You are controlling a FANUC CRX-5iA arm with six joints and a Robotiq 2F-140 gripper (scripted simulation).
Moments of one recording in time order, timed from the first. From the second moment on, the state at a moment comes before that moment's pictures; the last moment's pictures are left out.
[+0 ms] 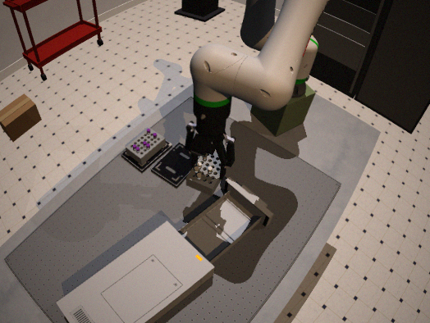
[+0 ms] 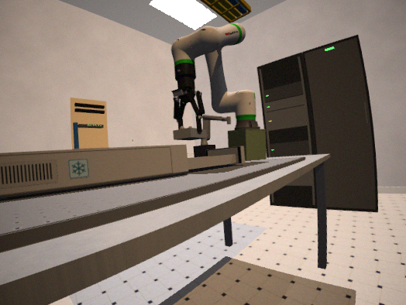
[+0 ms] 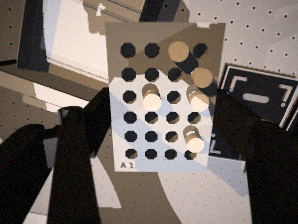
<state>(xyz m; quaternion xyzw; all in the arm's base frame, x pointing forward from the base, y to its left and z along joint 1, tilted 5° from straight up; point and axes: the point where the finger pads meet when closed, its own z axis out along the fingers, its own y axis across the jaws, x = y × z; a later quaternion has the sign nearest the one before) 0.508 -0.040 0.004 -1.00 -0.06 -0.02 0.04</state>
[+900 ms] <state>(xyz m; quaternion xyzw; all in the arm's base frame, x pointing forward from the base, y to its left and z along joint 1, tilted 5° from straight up) 0.487 -0.100 -0.002 -1.00 0.02 -0.02 0.04</state>
